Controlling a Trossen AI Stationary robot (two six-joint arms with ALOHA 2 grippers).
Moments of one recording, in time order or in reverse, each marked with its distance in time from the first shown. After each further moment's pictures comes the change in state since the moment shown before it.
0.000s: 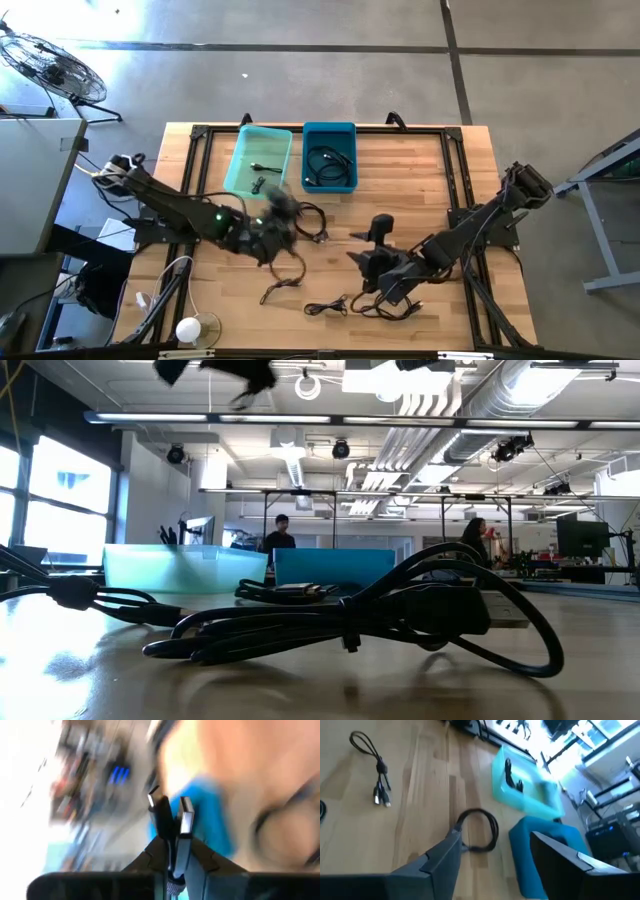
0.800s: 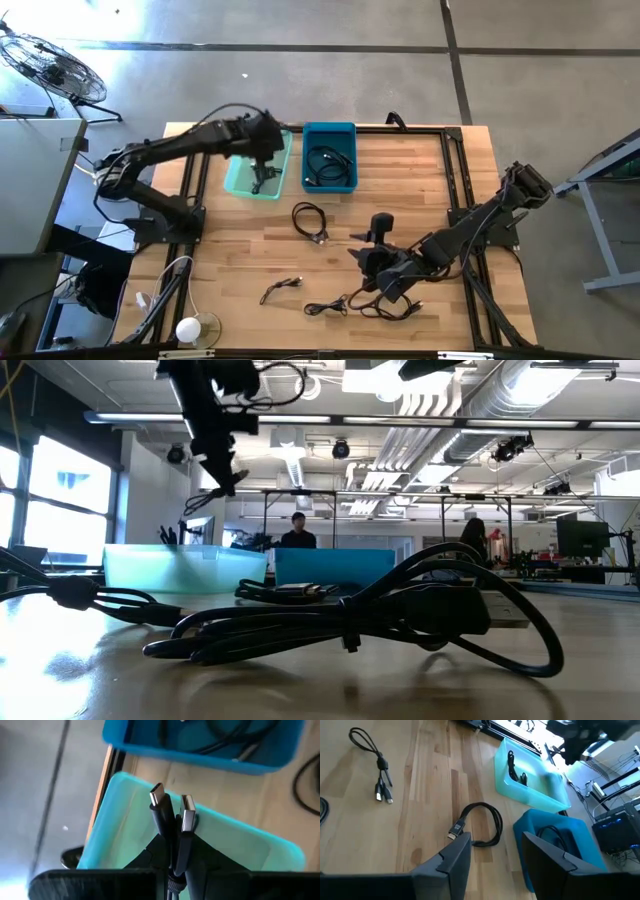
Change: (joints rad) left arm 0.909 -0.037 -0.001 -0.277 0.792 -0.183; right arm -0.018 0.000 0.000 -0.027 -0.031 0.048
